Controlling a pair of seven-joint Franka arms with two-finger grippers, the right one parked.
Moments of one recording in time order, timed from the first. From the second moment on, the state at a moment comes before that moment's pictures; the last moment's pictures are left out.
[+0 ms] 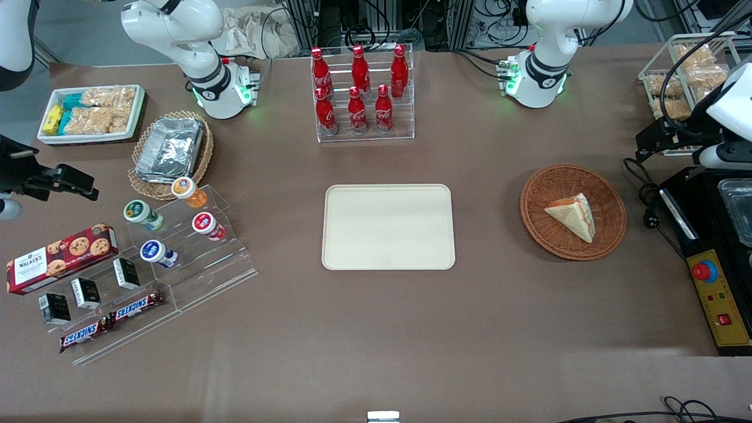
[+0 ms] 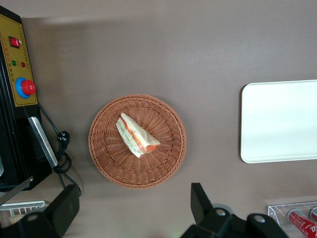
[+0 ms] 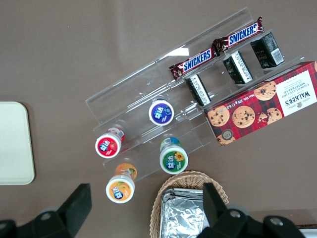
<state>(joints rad) -0.02 -0.06 -0.02 -1.59 -0.02 1.53 0.02</state>
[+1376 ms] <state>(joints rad) -0.02 -0.12 0.00 -1.77 0.03 1.59 -0.52</state>
